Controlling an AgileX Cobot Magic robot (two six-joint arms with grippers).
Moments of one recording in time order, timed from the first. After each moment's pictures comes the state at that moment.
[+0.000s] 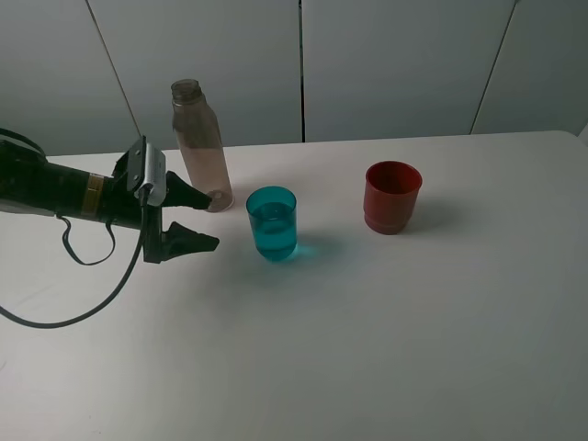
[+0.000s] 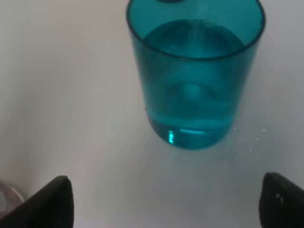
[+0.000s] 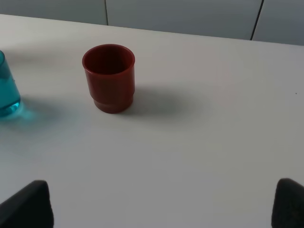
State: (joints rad) left arm -0.04 2.07 -0.92 1.54 -0.94 -0.55; right arm 0.01 0.00 -0.50 0.14 1.10 -0.17
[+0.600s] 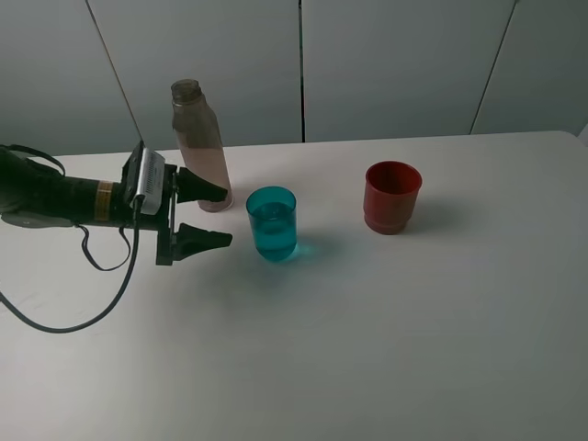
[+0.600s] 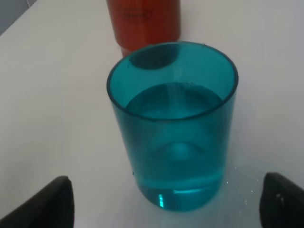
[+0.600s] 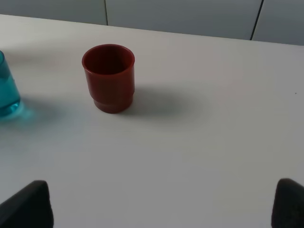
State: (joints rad) left arm -0.04 2.19 -0.97 1.48 -1.16 -0.36; right arm 0.01 0.00 -0.50 0.14 1.10 -0.17
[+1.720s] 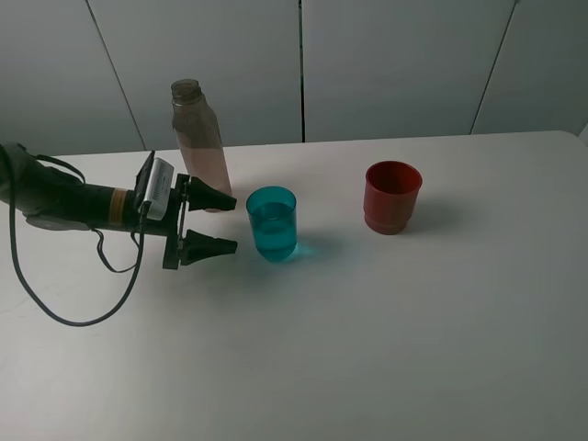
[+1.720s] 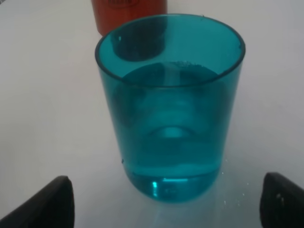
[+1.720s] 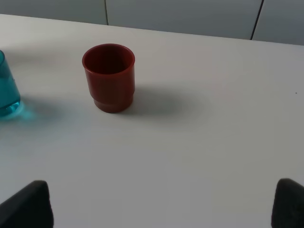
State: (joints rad) left arm -0.04 2.31 -1.07 1.54 -1.21 -0.39; right arm 0.01 0.00 -0.50 0.14 1.10 -0.17
